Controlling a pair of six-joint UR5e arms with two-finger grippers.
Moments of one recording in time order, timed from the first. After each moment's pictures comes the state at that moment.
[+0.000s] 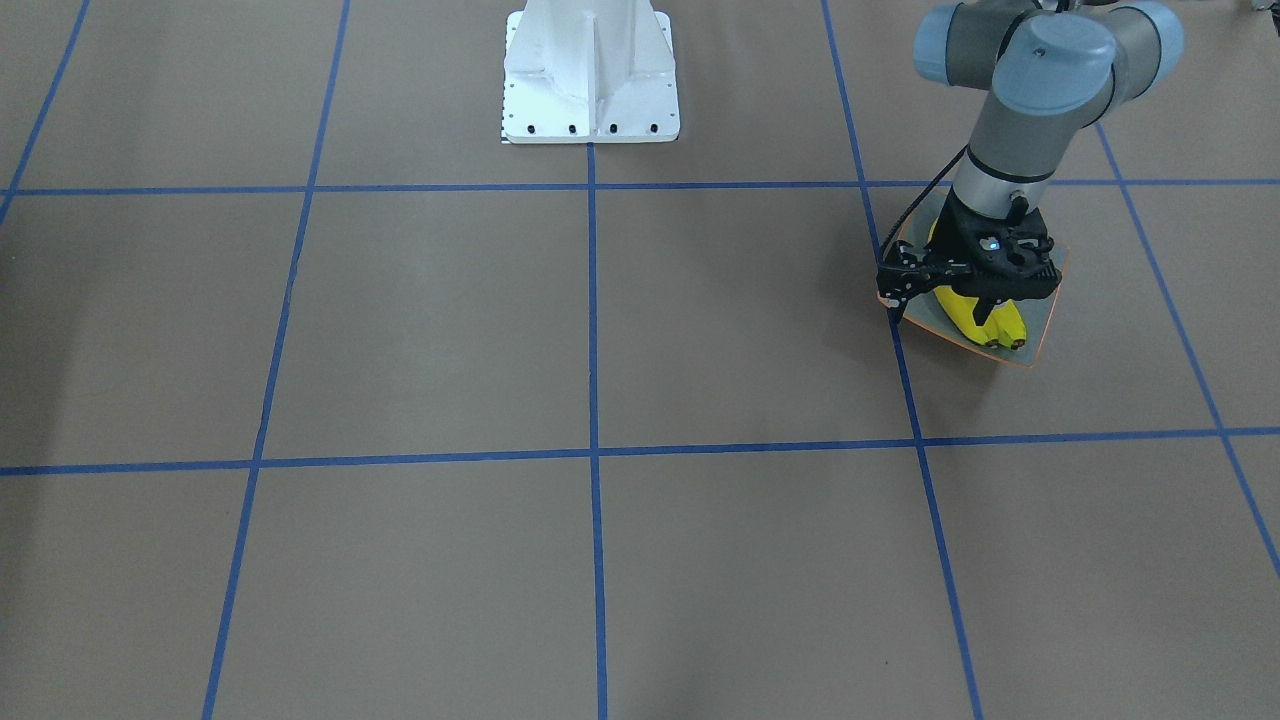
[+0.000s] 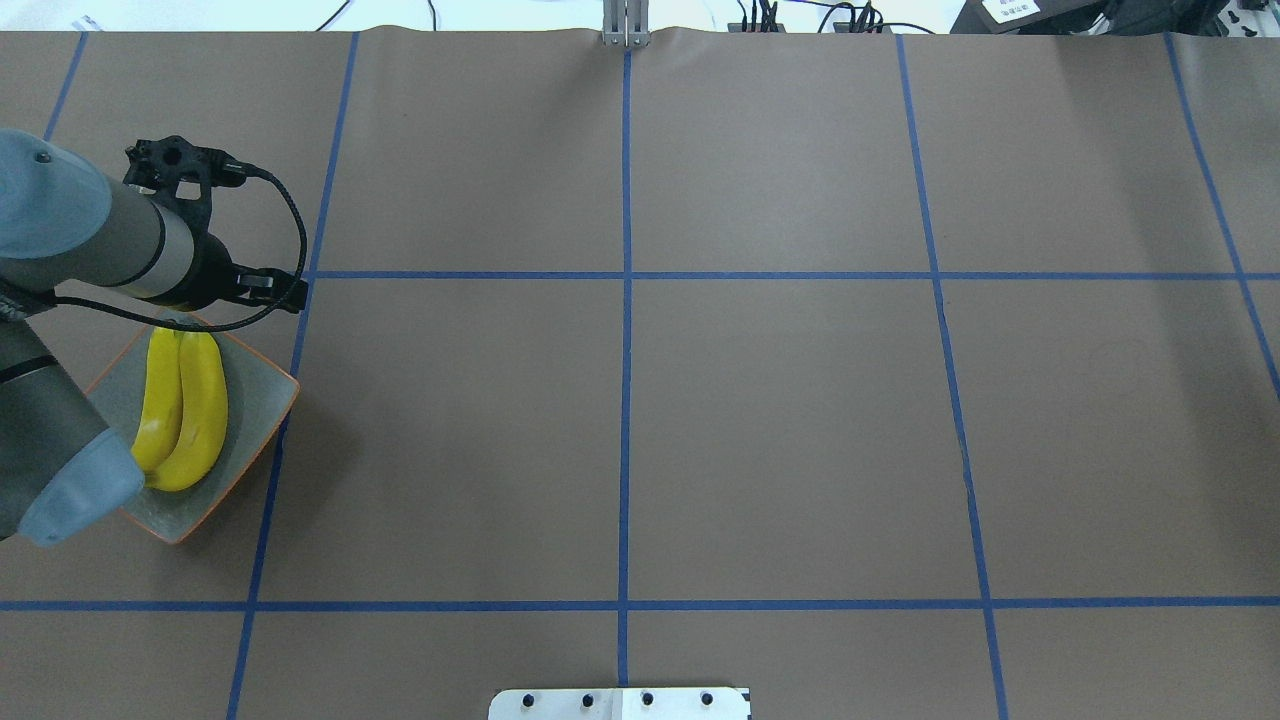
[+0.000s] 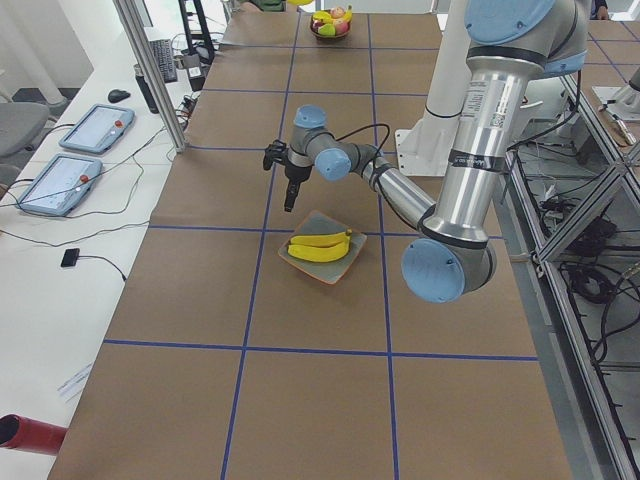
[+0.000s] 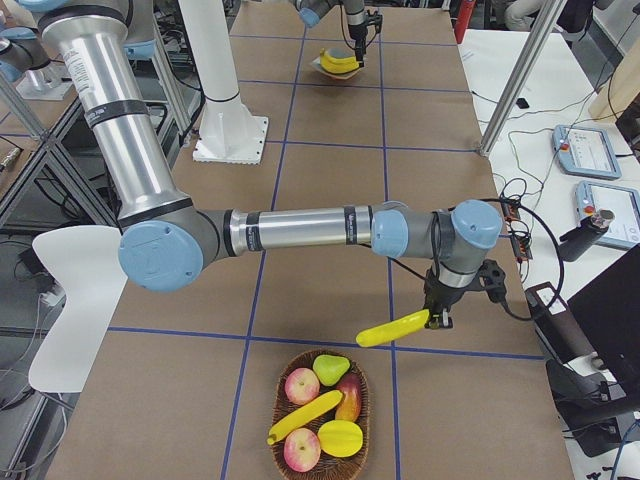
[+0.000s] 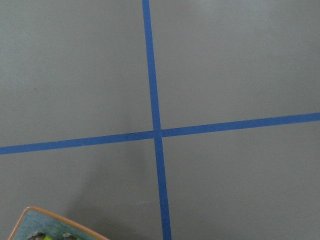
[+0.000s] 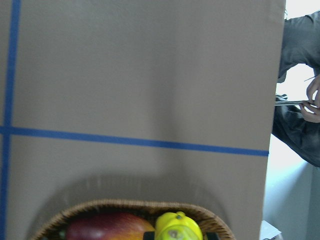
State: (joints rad) left arm -0.80 -1.80 -1.92 -1.74 -1.87 -0.89; right arm 1.52 -1.18 1.34 -1.70 2.28 0.04
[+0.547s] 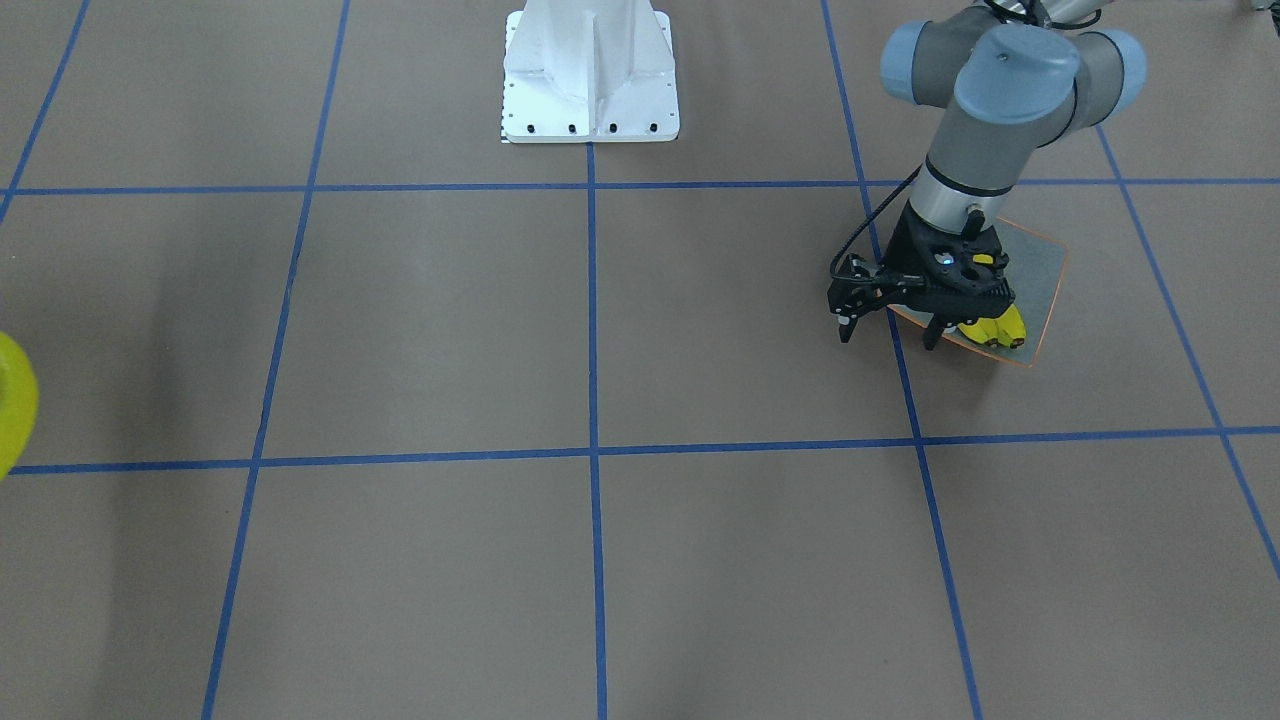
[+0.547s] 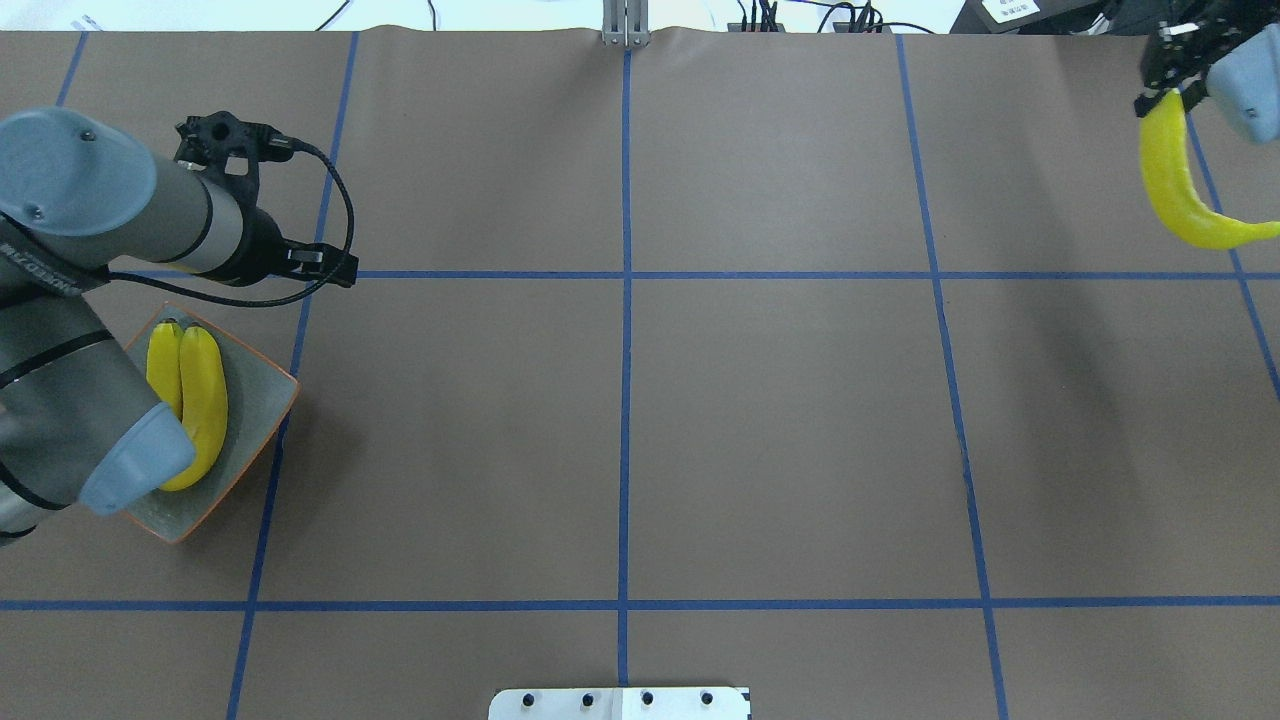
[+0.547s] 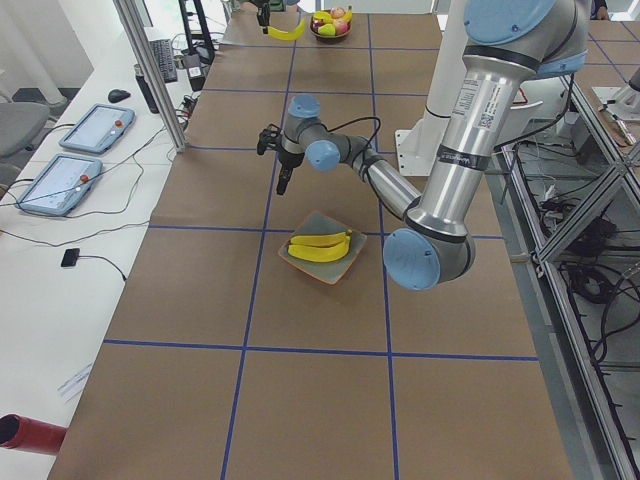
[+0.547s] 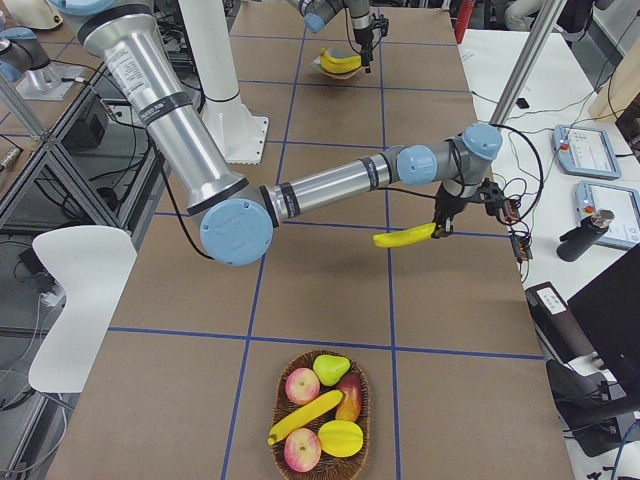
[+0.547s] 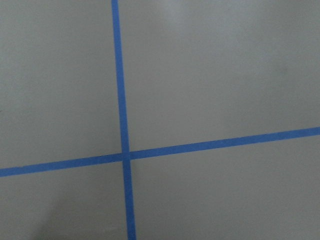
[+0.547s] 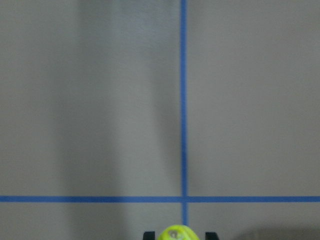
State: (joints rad) left arm -0.78 -1.95 -1.84 -1.80 -1.88 -0.95; right arm 1.27 -1.00 1.40 -1.69 2.35 0.53
